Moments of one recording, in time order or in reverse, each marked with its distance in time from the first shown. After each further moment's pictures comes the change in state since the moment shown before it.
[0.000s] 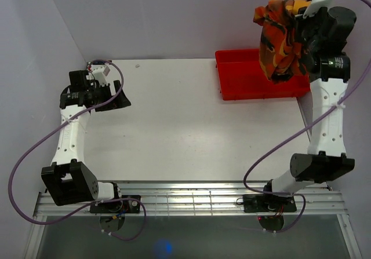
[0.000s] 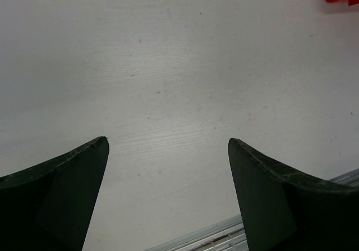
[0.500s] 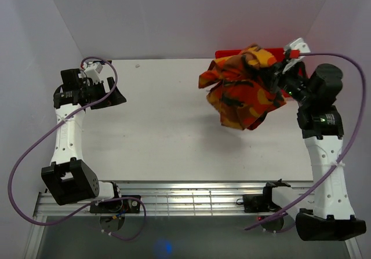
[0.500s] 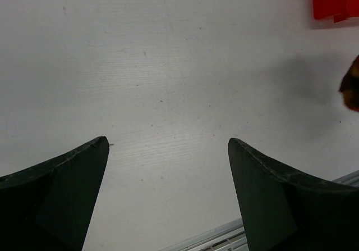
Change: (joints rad) left arm 0.081 0.018 0.046 0.004 0.072 0.009; right arm 0.104 -0.564 -0.620 0.130 -0.452 0.134
